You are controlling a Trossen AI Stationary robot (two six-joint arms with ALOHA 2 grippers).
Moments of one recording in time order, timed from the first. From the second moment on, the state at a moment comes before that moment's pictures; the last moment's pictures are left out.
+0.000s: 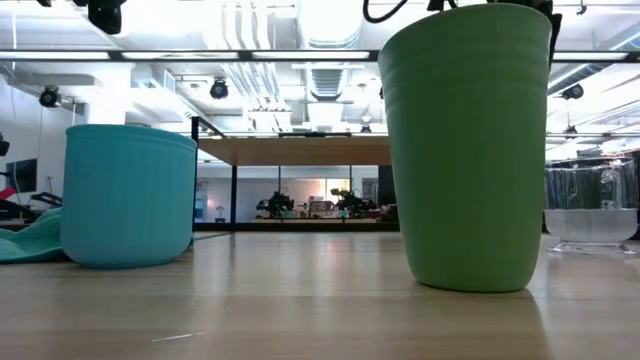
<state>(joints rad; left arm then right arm) 0.18 0.28 0.57 -0.16 -0.03 0.03 -0.06 1.42 1.29 -1.43 -0.18 0.41</state>
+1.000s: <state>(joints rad) 0.18 0.29 0.58 -0.12 -0.03 0.03 0.07 1.42 0.95 -1.19 -0.19 0.52</state>
